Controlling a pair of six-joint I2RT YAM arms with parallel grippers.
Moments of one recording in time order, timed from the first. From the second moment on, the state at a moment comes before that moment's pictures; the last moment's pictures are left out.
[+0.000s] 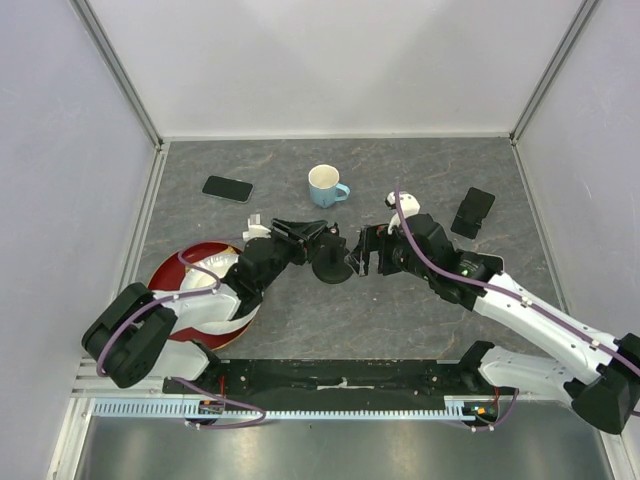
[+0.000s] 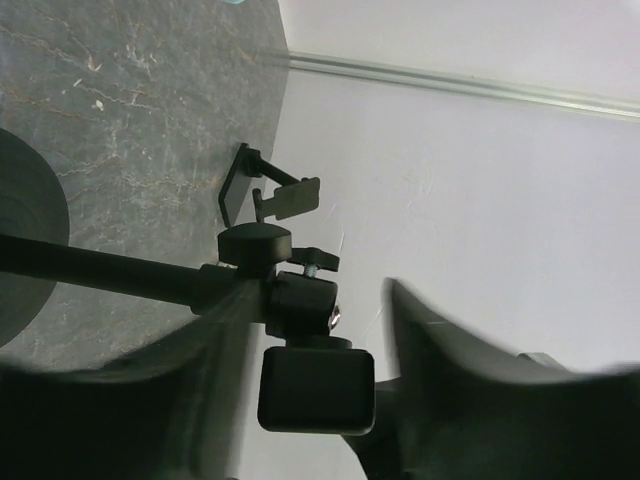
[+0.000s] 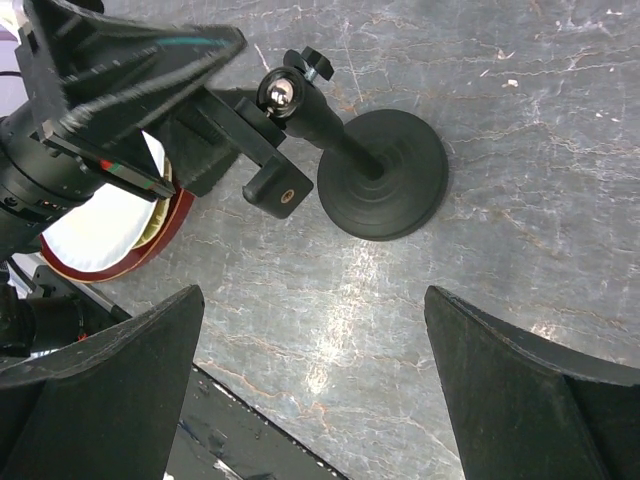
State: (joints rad) left arm -0.69 1.35 0.43 0.79 -0.13 -1.63; right arm 0.80 1.06 0.89 -0.38 0.06 0.56
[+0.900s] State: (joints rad) left arm -0.40 0.98 0.86 -0.37 -0.13 -1.15; right arm 0.80 0.94 0.92 -0.58 0.19 0.56
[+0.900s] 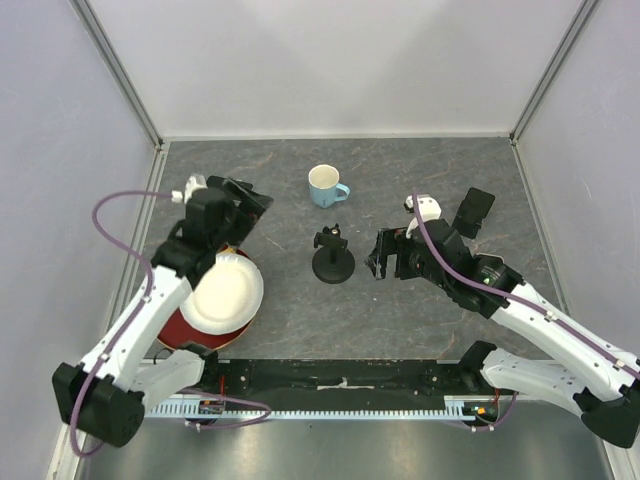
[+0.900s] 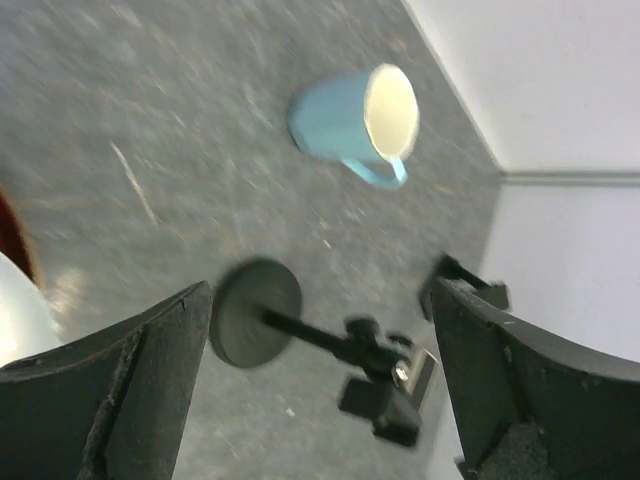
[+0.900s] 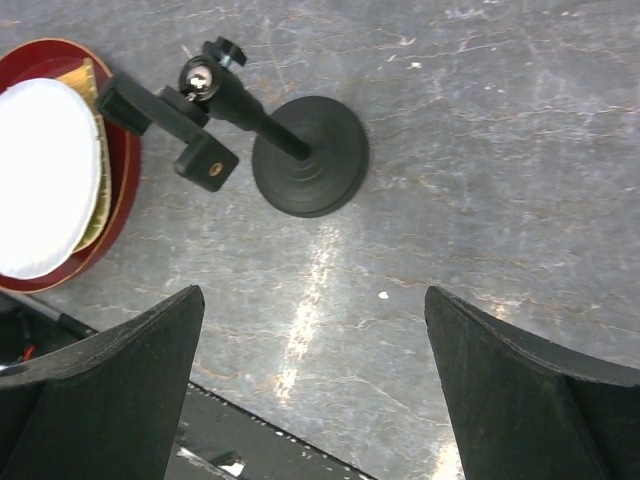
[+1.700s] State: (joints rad) left arm 0.14 1.99 1.50 -0.27 0.49 -0.89; right arm 0.57 0.99 0.99 -0.56 0.21 0.44
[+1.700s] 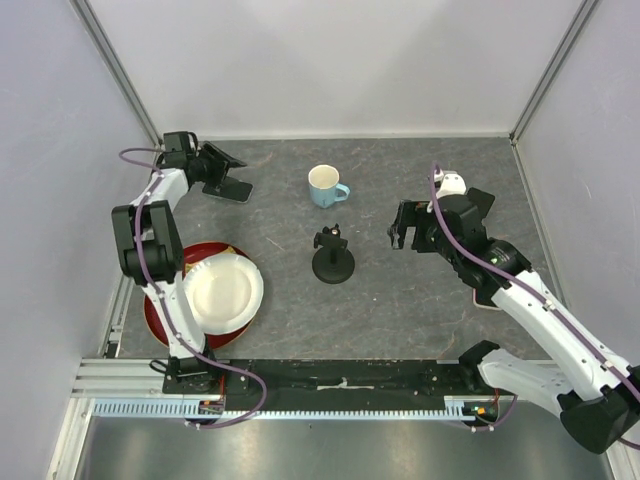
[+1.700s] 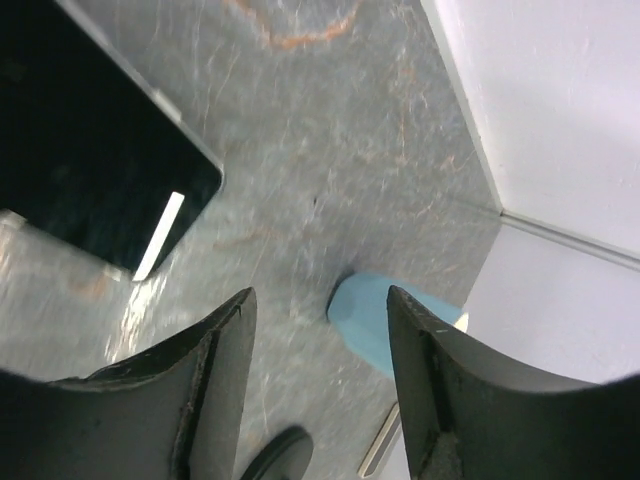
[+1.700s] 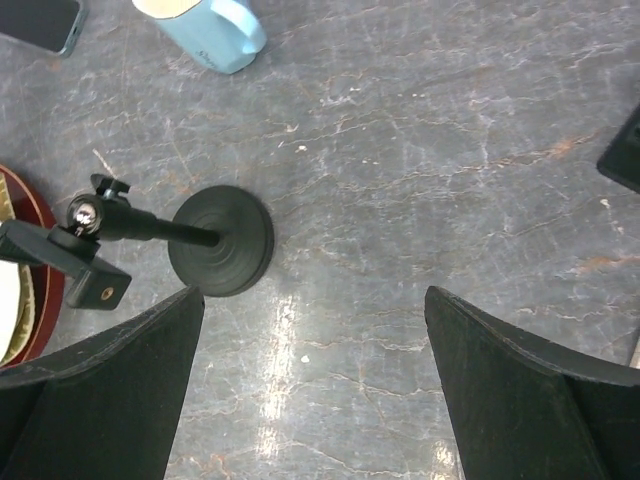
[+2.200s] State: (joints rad) left arm 0.09 2.40 1.95 -0.32 0.42 -1.07; right arm 0.50 1.13 0.99 -0.52 0.17 0.44
